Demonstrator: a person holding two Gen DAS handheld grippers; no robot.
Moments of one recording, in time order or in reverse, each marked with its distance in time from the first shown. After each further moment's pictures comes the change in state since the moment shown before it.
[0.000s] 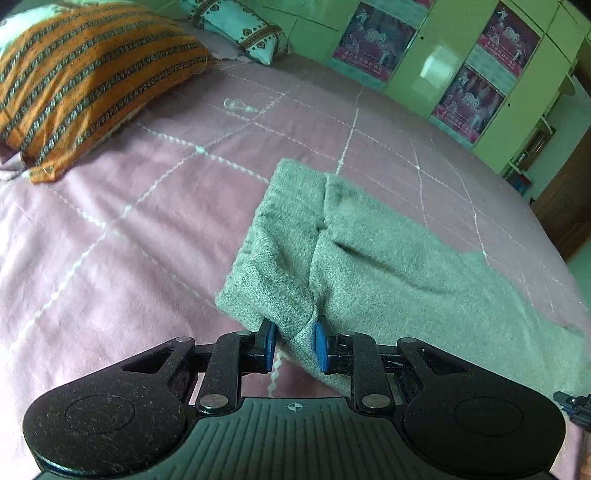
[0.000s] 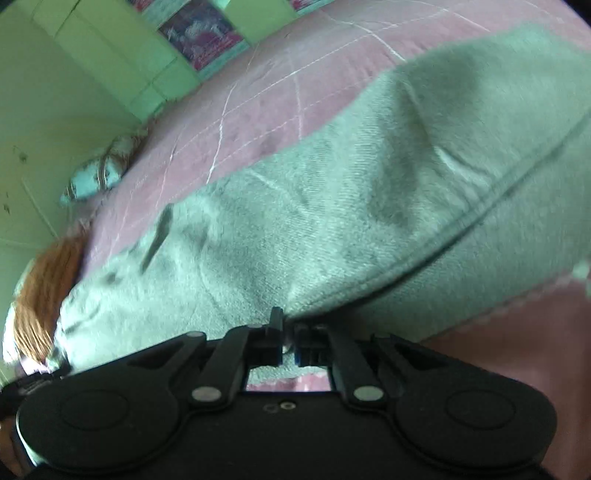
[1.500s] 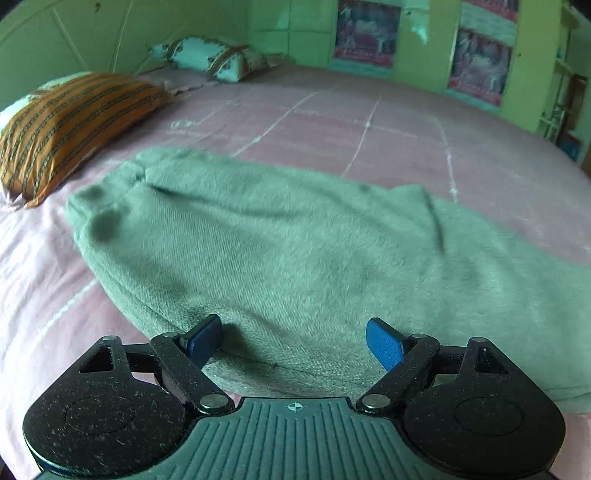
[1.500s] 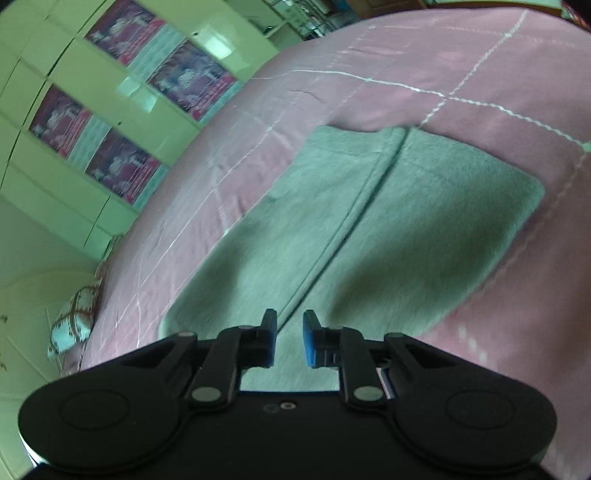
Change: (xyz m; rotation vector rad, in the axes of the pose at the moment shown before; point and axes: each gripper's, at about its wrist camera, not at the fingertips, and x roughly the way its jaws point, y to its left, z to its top) left arm 0.027 -0.212 -0.088 0.147 -0.035 0.305; right arm -0.104 -0.171 0.074 0.323 -0.279 -0.062
